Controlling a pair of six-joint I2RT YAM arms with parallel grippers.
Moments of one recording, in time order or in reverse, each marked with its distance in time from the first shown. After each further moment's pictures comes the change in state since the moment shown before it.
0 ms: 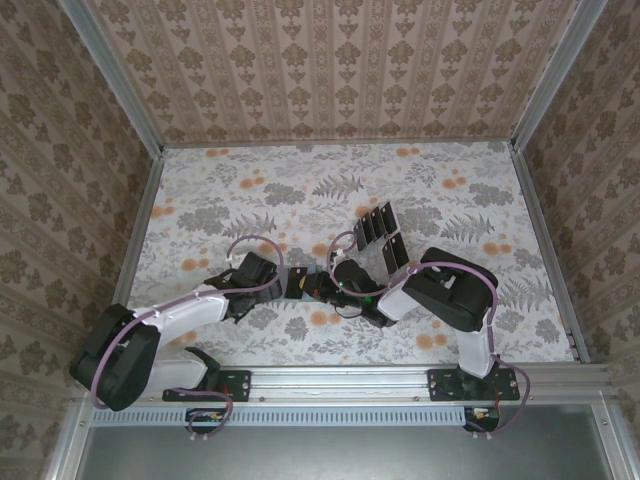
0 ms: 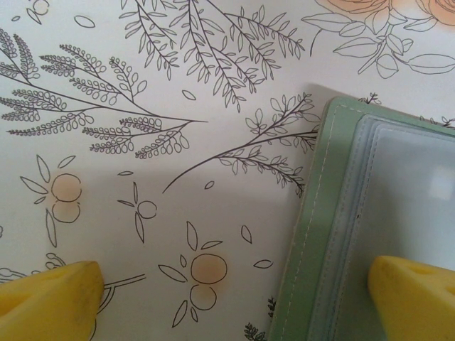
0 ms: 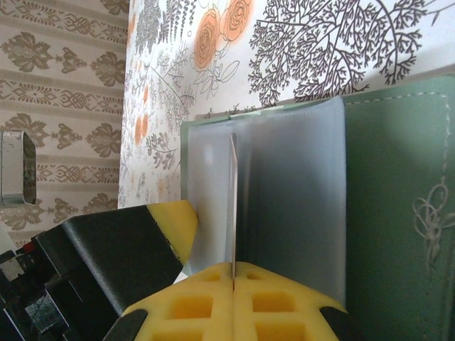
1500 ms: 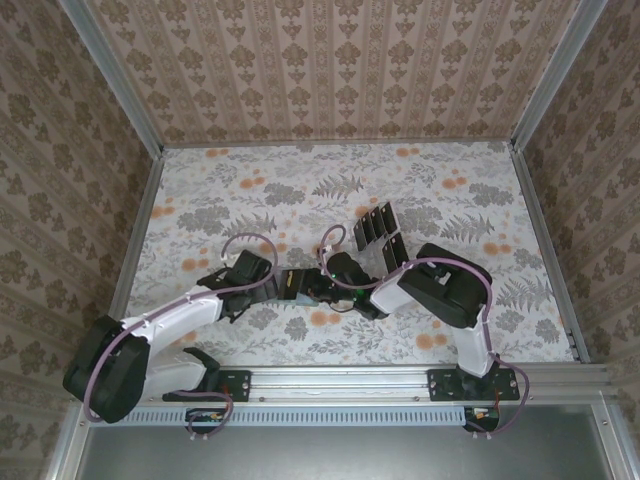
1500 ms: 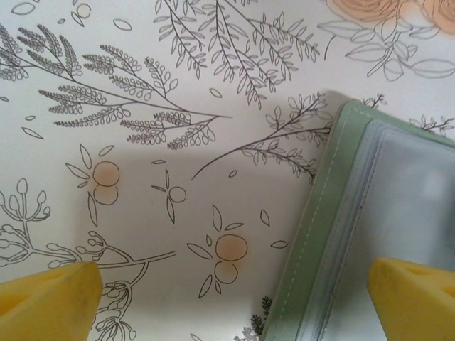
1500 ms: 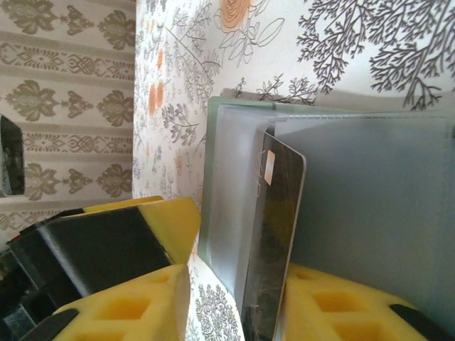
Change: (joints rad) left arm 0.030 -0.074 0.029 -0.106 0.022 0.001; right arm -0.023 0.032 0.103 -0.091 -0.137 -0.012
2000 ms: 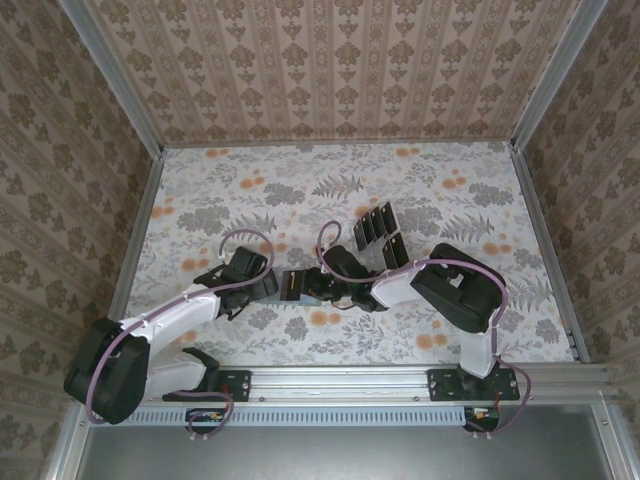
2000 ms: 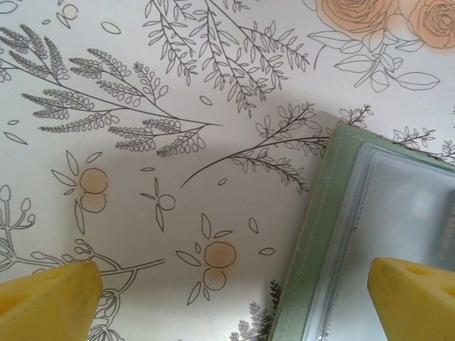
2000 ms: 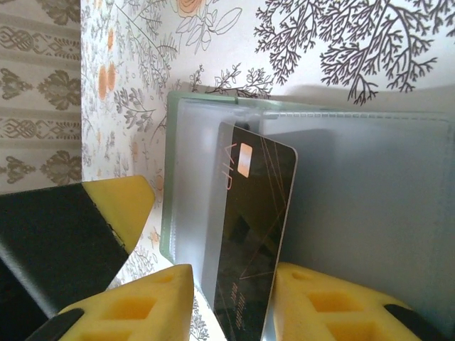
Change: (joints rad) left arm 0.038 0.000 0.005 0.017 0.058 0.011; right arm -0.009 -0.070 0.061 -0.298 0.005 -0.109
